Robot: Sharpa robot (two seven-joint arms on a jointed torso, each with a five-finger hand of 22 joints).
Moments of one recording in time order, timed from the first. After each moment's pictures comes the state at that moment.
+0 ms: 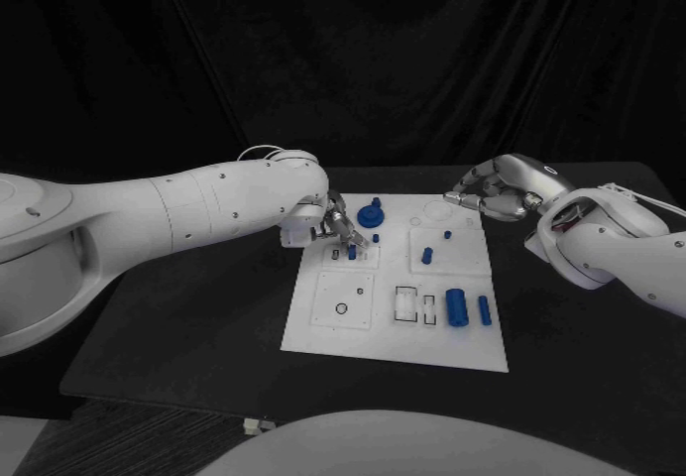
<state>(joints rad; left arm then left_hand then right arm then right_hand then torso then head) 1.34 -0.48 -0.21 1.12 -0.87 0.27 -0.59 0.99 0.00 0.03 0.20 0.19 0.98 0.02 0.38 1.05 1.46 -0.05 1.55 1.32 1.45 -0.10 1.56 1.31 0.04 1.47 0.02 1.46 1.30 1.31 -0.82 -0.21 1.44 -1.29 -0.50 0.01 1.13 0.03 -0.02 0.30 0.23 0.86 0.10 0.31 0.15 1.46 0.02 1.55 1.31 1.47 -0.05 1.55 1.31 0.02 1.47 0.07 1.51 1.30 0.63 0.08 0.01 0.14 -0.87</state>
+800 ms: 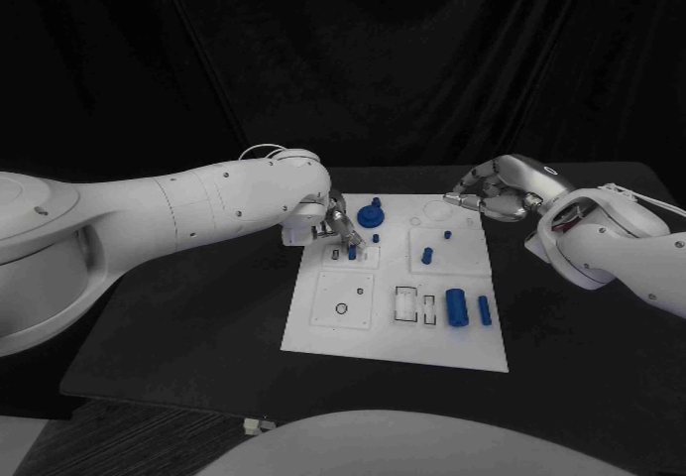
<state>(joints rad) 1.34 -0.47 -0.21 1.10 -0.87 0.28 -0.60 1.06 -0.01 0.07 0.15 0.33 0.98 0.02 0.34 1.05 1.46 -0.05 1.55 1.32 1.45 -0.10 1.56 1.31 0.04 1.47 0.02 1.46 1.30 1.31 -0.82 -0.21 1.44 -1.29 -0.49 0.01 1.13 0.03 -0.02 0.30 0.23 0.86 0.10 0.31 0.15 1.46 0.02 1.55 1.31 1.47 -0.05 1.55 1.31 0.02 1.47 0.07 1.51 1.30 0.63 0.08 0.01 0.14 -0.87</state>
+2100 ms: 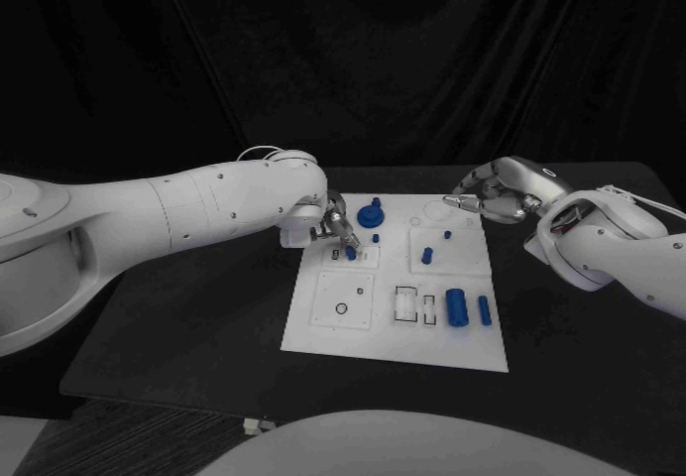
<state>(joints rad) 1.34 -0.49 -0.21 1.13 -0.87 0.27 -0.57 1.11 -0.01 0.18 0.07 0.37 1.02 0.01 0.31 1.04 1.46 -0.05 1.55 1.32 1.45 -0.10 1.56 1.31 0.04 1.47 0.02 1.46 1.30 1.31 -0.82 -0.21 1.44 -1.29 -0.49 0.01 1.13 0.03 -0.02 0.30 0.23 0.86 0.10 0.31 0.15 1.46 0.02 1.55 1.31 1.47 -0.05 1.55 1.31 0.02 1.47 0.07 1.51 1.30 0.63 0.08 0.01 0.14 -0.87</state>
